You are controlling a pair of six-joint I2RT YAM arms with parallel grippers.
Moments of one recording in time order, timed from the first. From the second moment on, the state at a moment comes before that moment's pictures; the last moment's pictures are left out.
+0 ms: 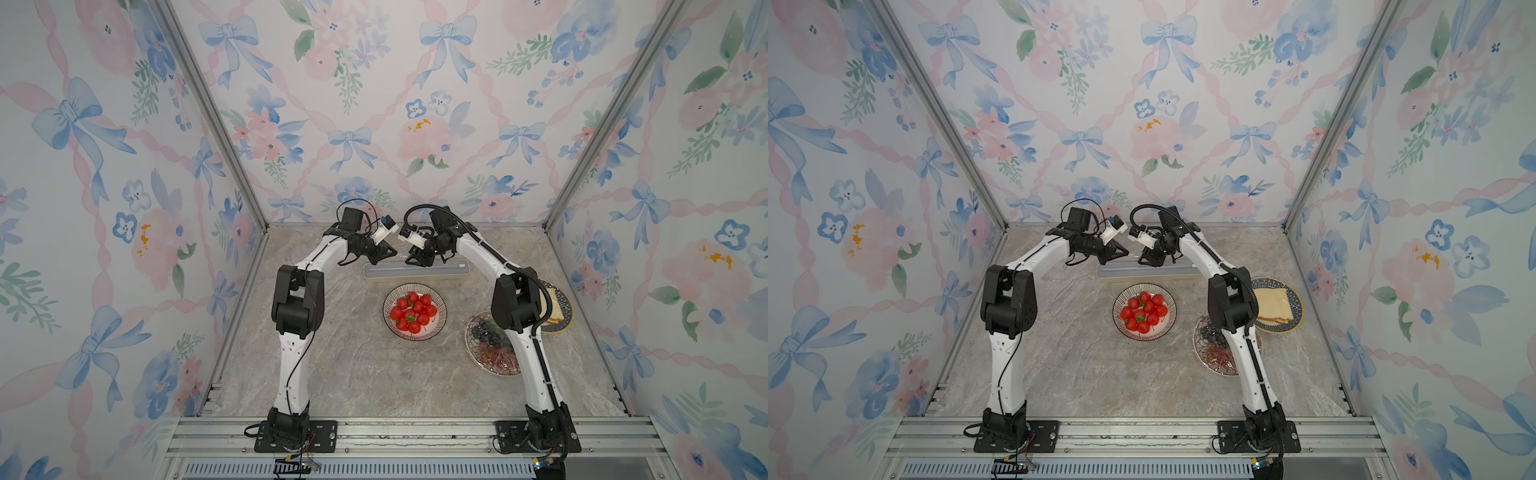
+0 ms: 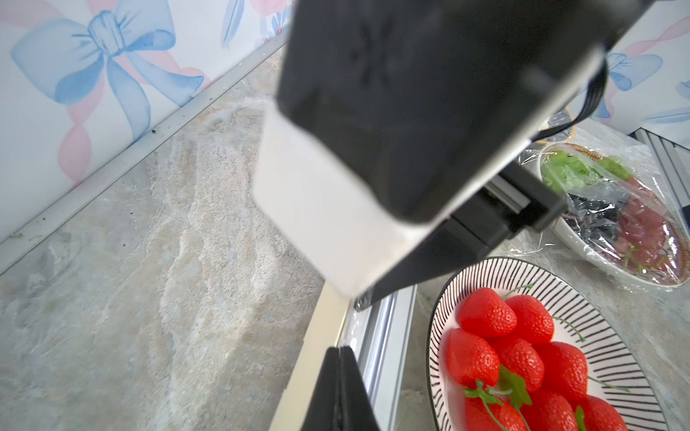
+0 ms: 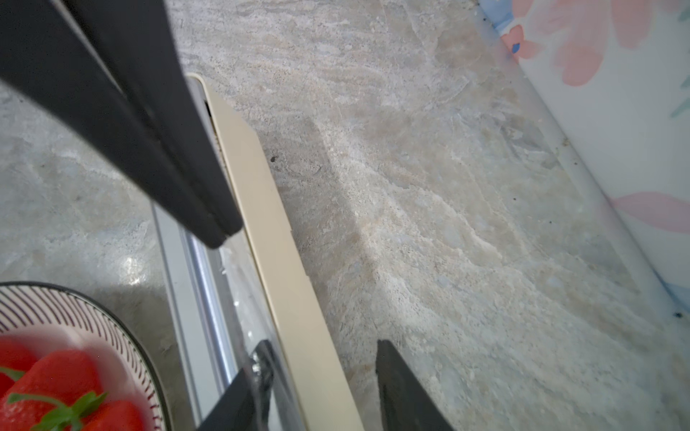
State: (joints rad) left arm -0.24 2.23 1.86 -0.52 0.79 0.52; right arm 0.40 2.47 2.27 -0.79 -0.50 -0.71
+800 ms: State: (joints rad) left arm -0.24 2.23 1.86 -0.52 0.76 0.52; right arm 0.26 2.44 2.24 -0.91 -0.40 -0.76
